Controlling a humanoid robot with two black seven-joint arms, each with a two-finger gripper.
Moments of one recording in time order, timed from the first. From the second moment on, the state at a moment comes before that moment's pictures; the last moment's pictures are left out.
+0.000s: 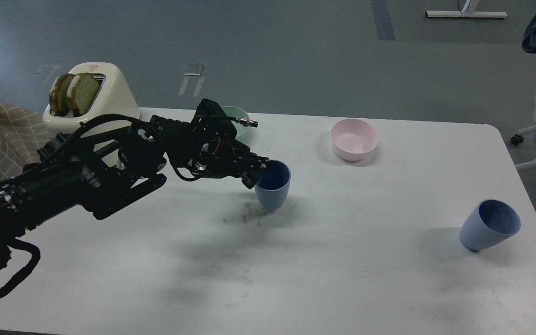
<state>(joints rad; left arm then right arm) -0.96 0.34 -0.37 -1.03 2.13 -0.38 -0.39 0.49 -0.44 1.83 0.93 -0.62 0.49 0.04</state>
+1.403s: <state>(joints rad) -0.90 0.55 -0.84 -1.03 1.10 -0.33 -0.38 0.40 -0.52 1.81 1.10 -0.68 0.49 0.04</state>
